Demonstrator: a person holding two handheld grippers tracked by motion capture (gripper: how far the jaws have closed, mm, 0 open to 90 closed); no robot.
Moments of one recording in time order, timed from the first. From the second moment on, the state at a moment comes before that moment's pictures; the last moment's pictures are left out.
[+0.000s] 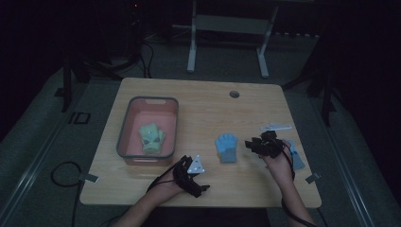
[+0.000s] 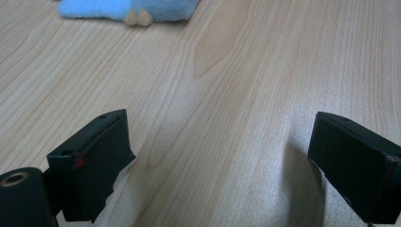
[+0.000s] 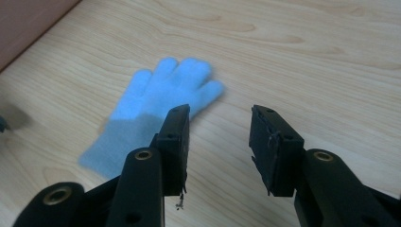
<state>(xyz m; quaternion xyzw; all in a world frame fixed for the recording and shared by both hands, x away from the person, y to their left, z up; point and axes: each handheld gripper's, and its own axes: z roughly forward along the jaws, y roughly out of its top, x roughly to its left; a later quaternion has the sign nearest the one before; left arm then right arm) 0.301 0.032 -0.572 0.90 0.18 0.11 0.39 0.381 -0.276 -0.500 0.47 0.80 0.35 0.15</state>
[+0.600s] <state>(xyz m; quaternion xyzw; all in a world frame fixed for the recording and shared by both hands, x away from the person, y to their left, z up) 0.302 0.032 -0.572 0.90 0.18 0.11 0.39 0.376 -0.378 -0.499 0.46 0.80 0.34 0.19</state>
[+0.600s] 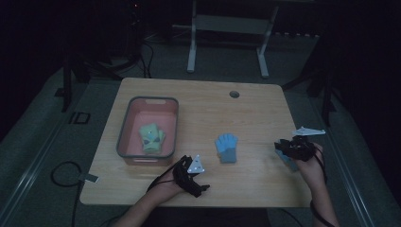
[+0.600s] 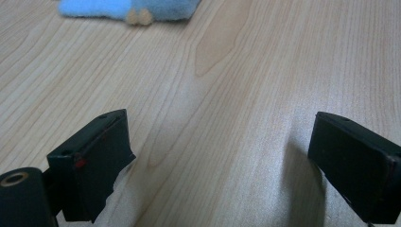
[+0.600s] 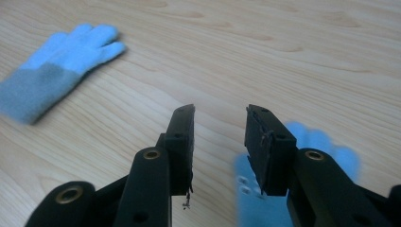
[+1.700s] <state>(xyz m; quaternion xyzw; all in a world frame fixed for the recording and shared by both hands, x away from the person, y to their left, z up) 0.303 0.032 -0.573 0.90 0.18 0.11 0.38 0.364 -0.428 -0.539 0.47 0.82 0.28 0.20</state>
